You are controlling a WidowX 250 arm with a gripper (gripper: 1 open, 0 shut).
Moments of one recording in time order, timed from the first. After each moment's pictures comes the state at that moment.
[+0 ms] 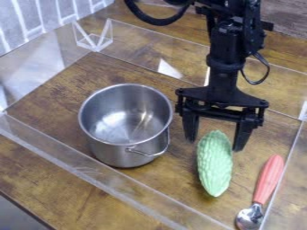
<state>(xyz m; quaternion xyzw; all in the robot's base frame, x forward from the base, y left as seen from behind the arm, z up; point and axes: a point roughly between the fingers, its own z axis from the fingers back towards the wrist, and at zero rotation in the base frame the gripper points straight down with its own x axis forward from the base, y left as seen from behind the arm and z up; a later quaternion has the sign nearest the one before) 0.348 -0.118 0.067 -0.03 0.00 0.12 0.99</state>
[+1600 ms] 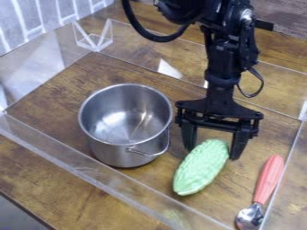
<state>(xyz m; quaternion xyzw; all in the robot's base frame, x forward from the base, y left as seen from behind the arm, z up) 0.348 -0.115 0.051 -0.03 0.02 0.12 0.99</state>
